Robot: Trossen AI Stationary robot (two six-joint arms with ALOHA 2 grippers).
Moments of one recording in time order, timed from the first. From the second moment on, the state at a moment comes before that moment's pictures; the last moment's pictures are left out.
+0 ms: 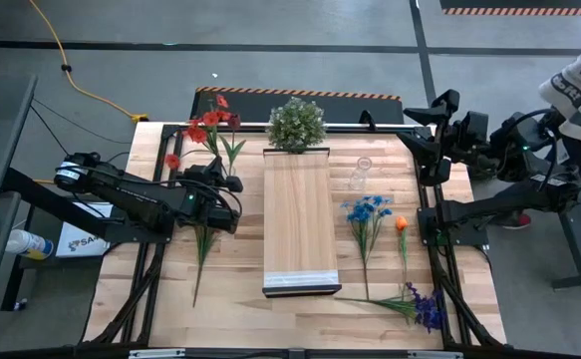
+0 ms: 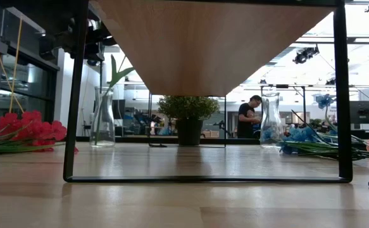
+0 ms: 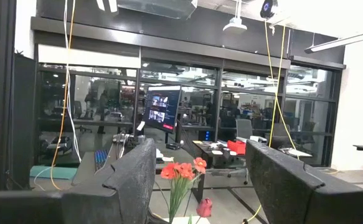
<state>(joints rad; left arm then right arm) -0.20 1.30 0.82 -0.97 -1.45 -1.67 -0.04 0.77 1.18 -0.06 0.17 -0.14</state>
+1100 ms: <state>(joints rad) -0.20 1.30 0.82 -0.97 -1.48 -1.70 -0.04 0.77 1.18 -0.16 0.25 -0.17</state>
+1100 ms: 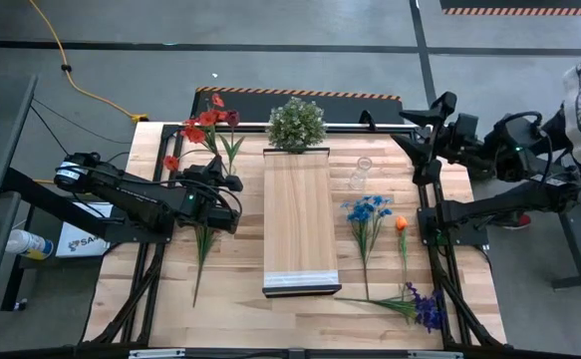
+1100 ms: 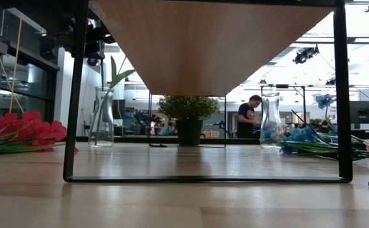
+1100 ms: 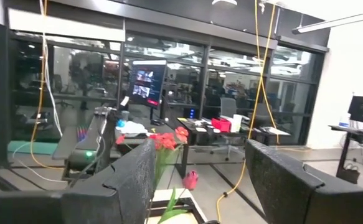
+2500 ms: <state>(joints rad) -0.12 1.31 0.82 -0.78 -1.40 -1.53 -0.04 0.77 1.18 -0.16 0.26 -0.21</state>
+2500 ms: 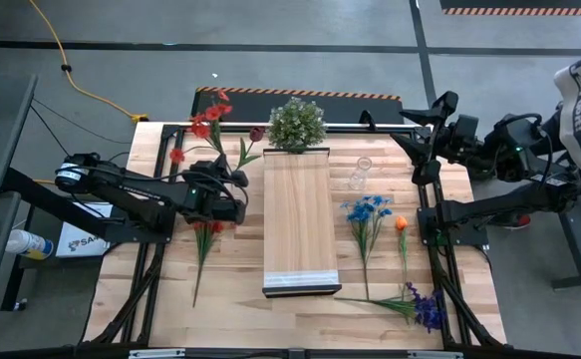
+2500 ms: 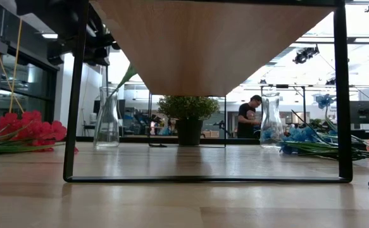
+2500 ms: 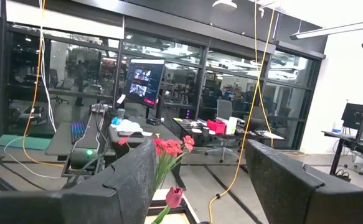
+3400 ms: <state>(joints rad) -0.12 1.31 0.82 -0.77 -1.34 -1.51 -0.04 0.77 1.18 -0.16 0.26 -0.21</state>
